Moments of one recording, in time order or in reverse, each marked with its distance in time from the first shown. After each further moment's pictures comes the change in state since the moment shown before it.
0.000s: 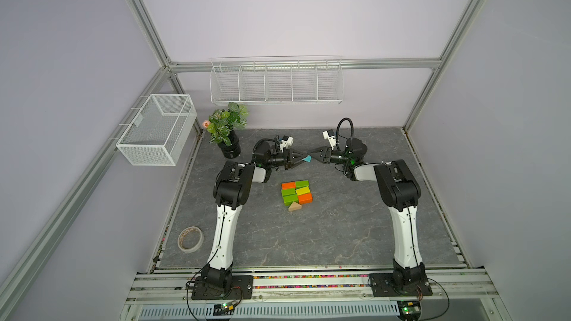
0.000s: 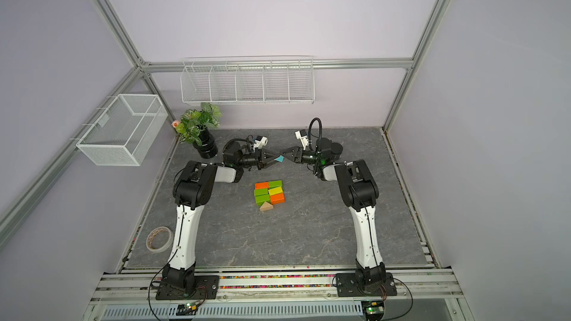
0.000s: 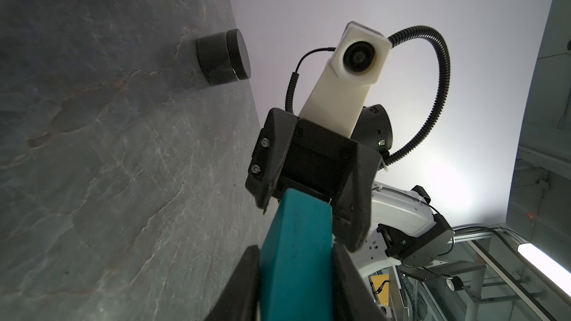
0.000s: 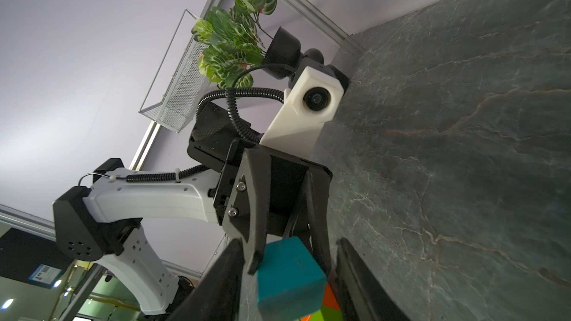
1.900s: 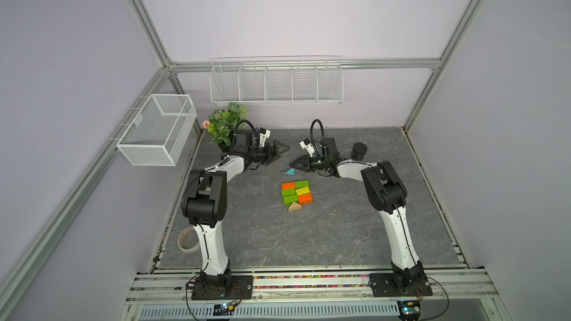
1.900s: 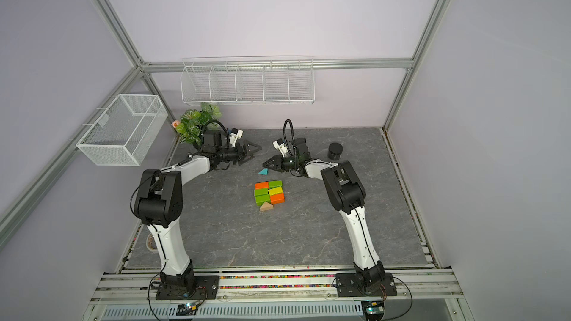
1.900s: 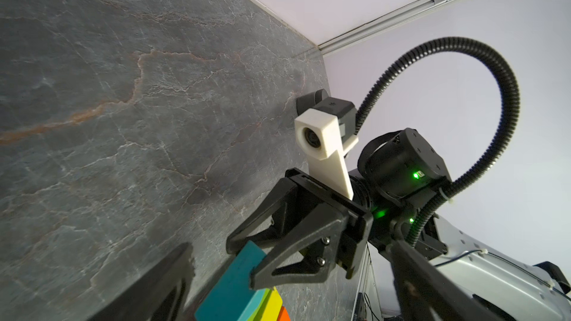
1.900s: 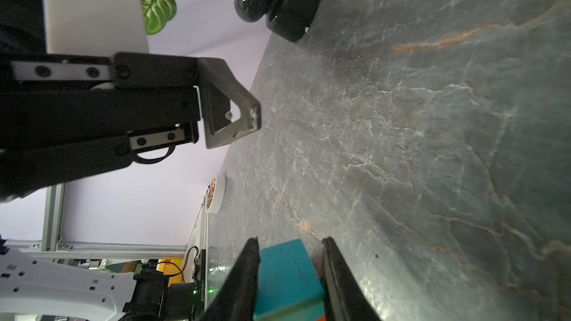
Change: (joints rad) left arm 0.142 -0.406 -0.076 -1.005 -0.319 0.794; right arm 0.164 0.068 0.233 -0.666 0.127 -0.314
